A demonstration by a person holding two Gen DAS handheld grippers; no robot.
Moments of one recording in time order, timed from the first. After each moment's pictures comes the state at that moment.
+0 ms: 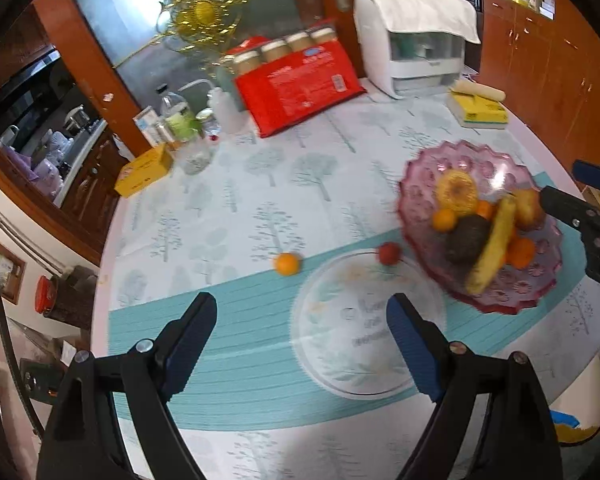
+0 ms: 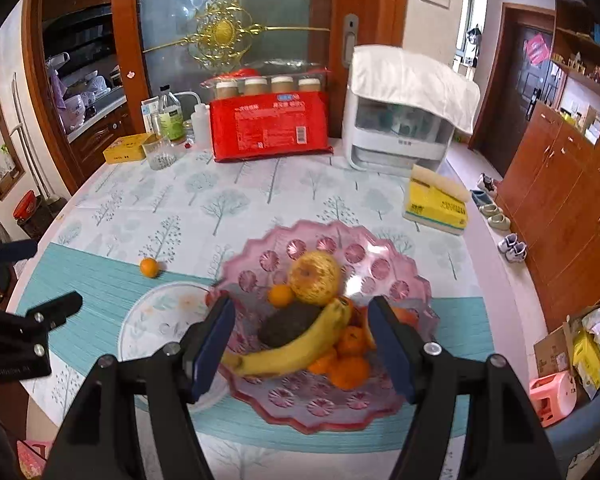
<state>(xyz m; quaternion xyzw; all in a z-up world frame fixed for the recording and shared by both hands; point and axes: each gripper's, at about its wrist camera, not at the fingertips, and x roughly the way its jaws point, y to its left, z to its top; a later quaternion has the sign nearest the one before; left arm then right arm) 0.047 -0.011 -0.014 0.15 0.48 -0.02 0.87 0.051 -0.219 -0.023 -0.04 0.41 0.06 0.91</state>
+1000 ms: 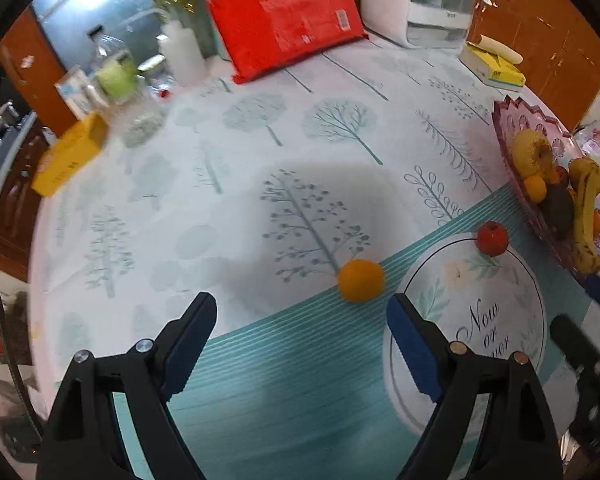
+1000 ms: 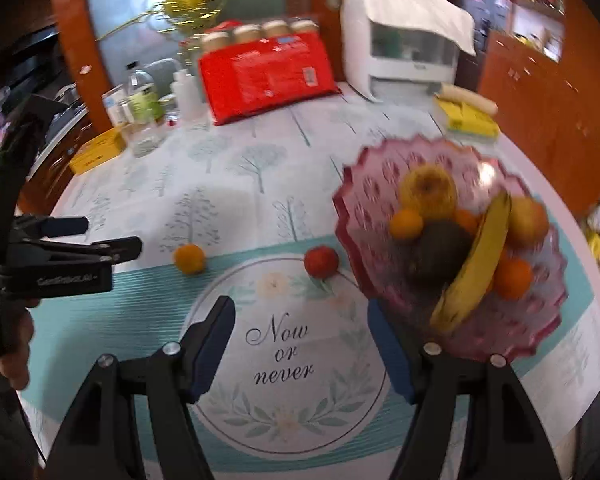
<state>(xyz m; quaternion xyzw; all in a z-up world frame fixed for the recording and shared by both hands) 0.189 0.086 -0.161 0.13 0.53 -0.15 0.83 0.059 -0.081 -0.141 0.07 0.45 -0.06 0.89</state>
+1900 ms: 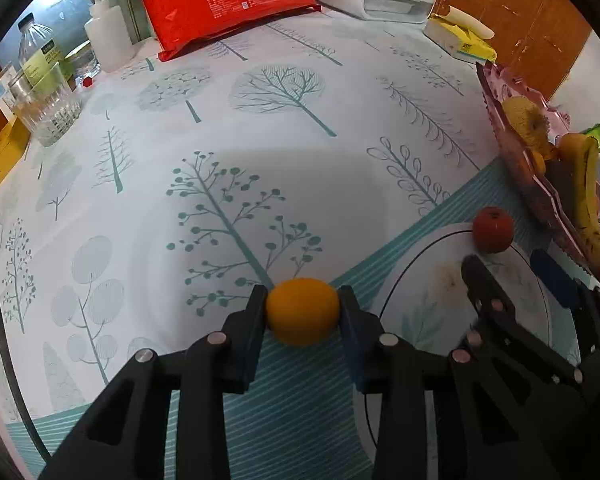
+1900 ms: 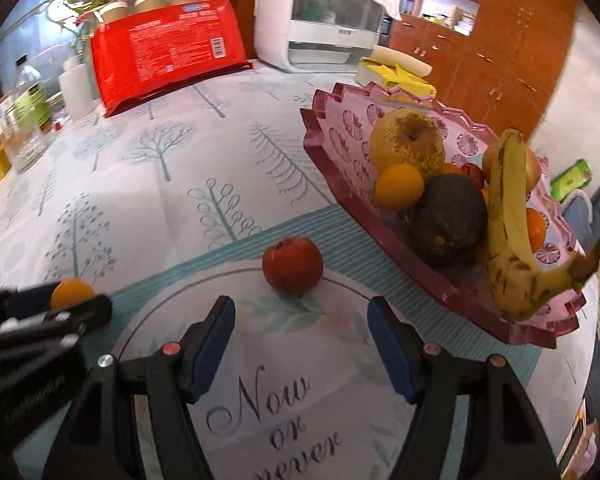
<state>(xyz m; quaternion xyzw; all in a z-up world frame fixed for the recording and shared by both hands) 0.209 0.059 -0.221 0.11 0.54 -0.23 0.80 0.127 -0.057 -0.216 0.06 0.45 -0.26 0.85</state>
